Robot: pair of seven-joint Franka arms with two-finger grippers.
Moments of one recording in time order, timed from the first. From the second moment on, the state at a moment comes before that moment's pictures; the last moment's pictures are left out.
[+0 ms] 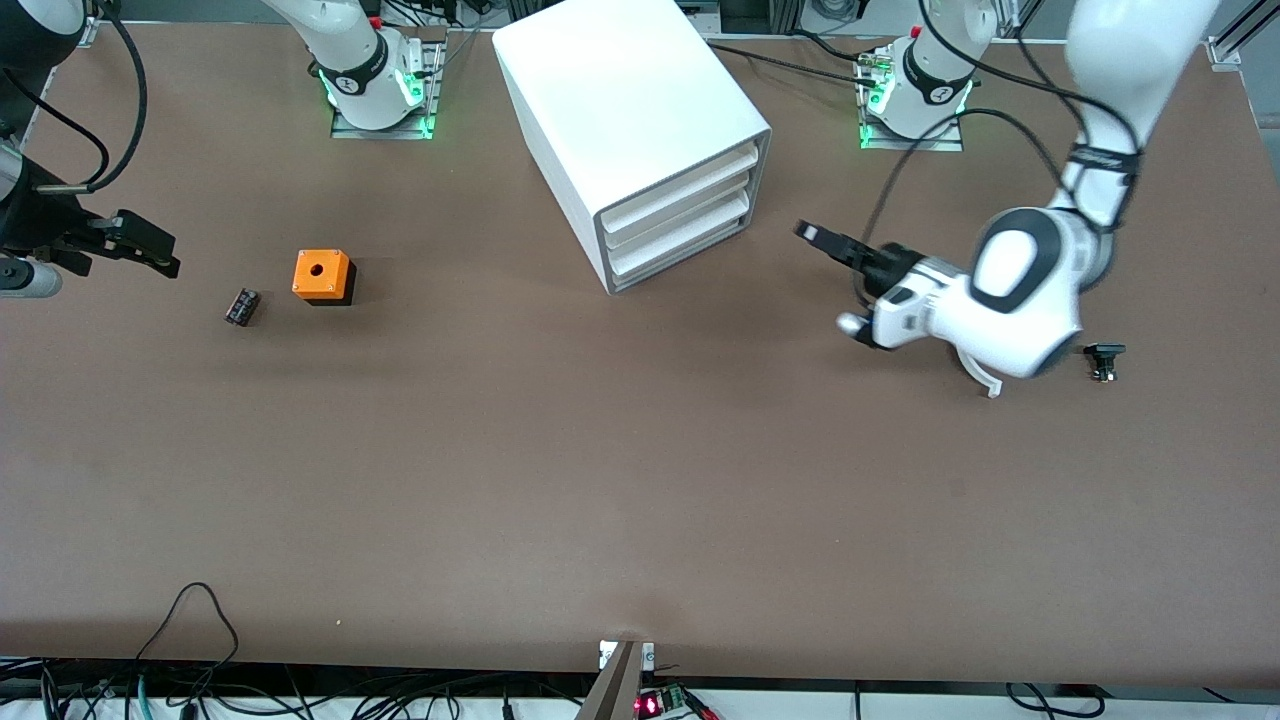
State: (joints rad) left arm 0.08 0.40 -0.32 -1.93 -0.74 1.52 0.26; right arm 0.08 0.04 -0.08 -1.61 -0.04 1.65 0.00
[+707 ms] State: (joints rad) left arm 0.07 0.41 -0.52 -2.09 -0.89 1.70 0.27; right arm 0.09 0.09 -0.07 -1.62 -0.04 1.66 0.00
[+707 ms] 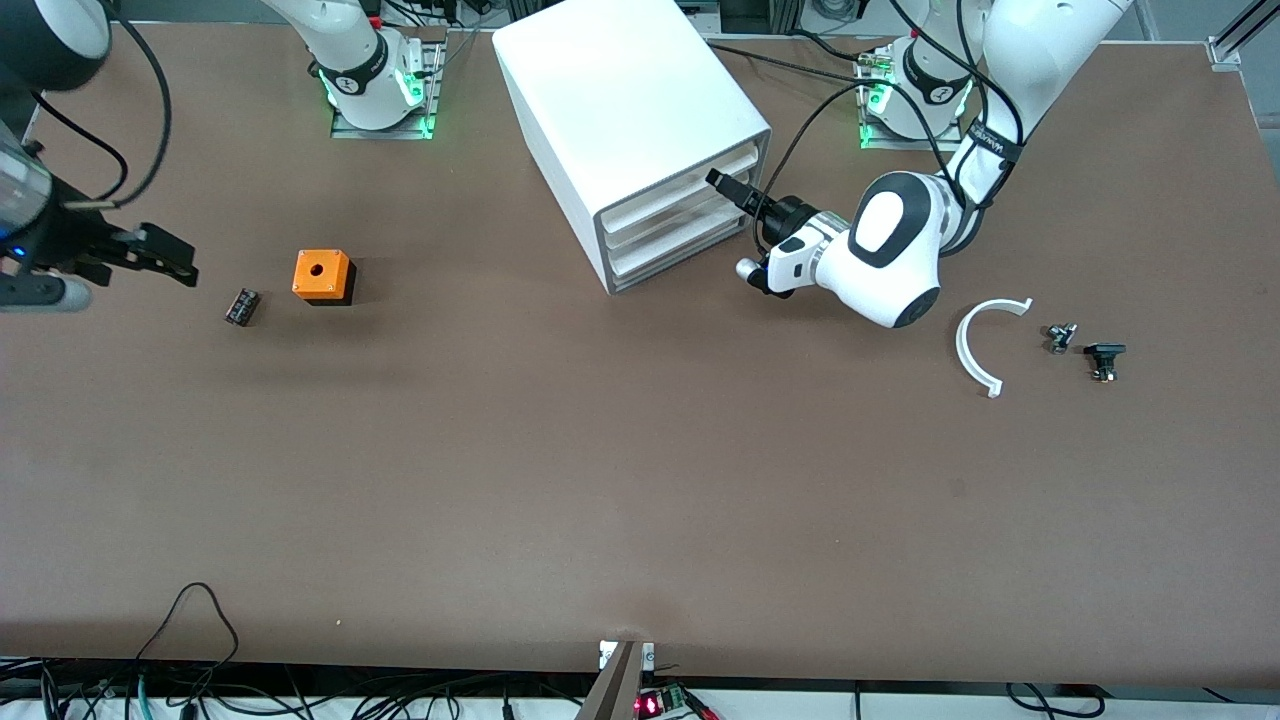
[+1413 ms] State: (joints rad) left arm 0.12 0.38 -0.46 -2.08 -0.91 1.70 0.31; right arm 0.15 0.16 -0.07 -1.62 -0.01 1.66 0.00
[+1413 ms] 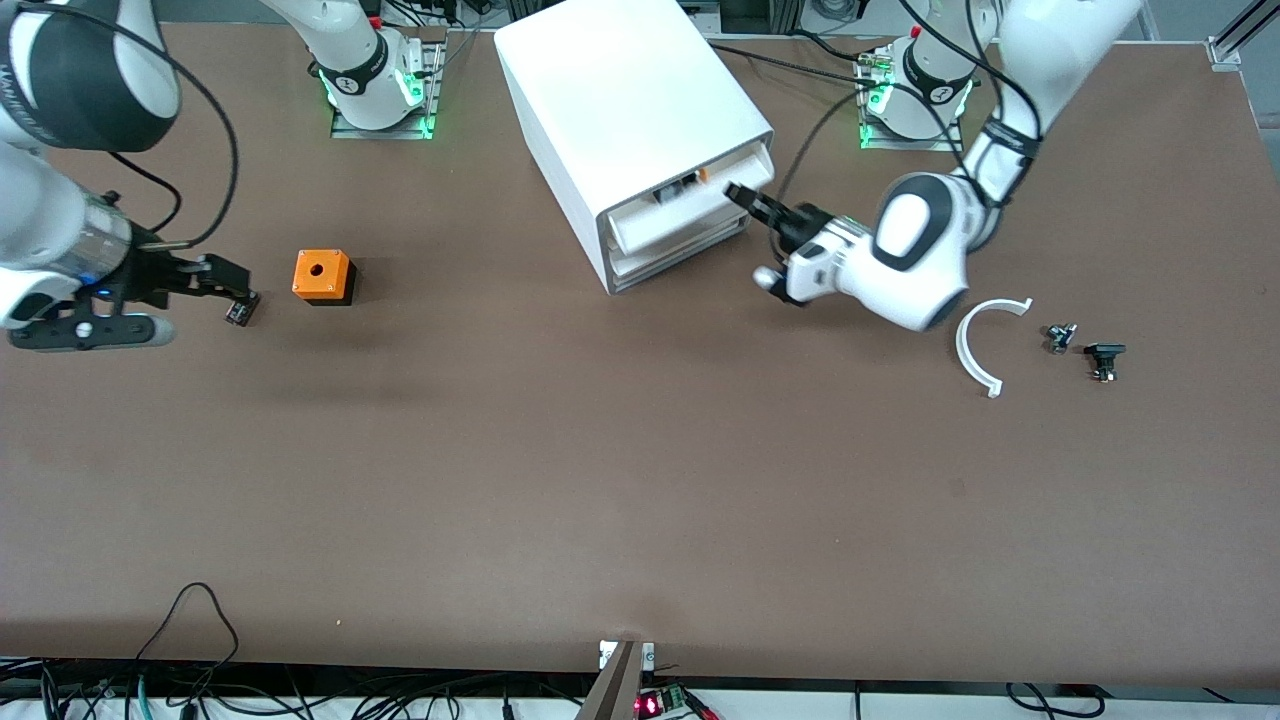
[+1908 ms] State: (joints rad) left arm 0.18 0.37 -0.35 -1.98 -0.91 1.77 0.32; right arm 0.22 0.20 -0.06 -1.62 0.08 1.67 0.00
